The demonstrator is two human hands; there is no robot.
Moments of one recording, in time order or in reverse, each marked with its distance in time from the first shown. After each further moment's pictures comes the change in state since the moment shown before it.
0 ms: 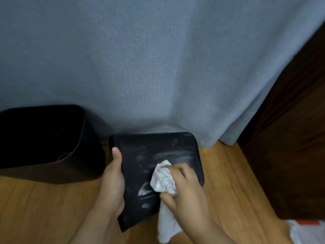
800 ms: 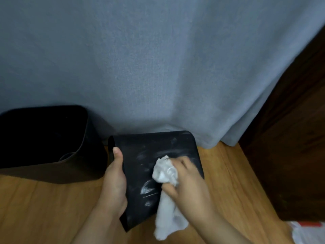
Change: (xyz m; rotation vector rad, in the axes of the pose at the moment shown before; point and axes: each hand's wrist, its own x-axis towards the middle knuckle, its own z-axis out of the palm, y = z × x) left_hand 0.001 0.002 0.002 -0.012 0.046 -0.011; right_hand 0.019 -0.002 -0.008 -0.001 -0.046 -0.021
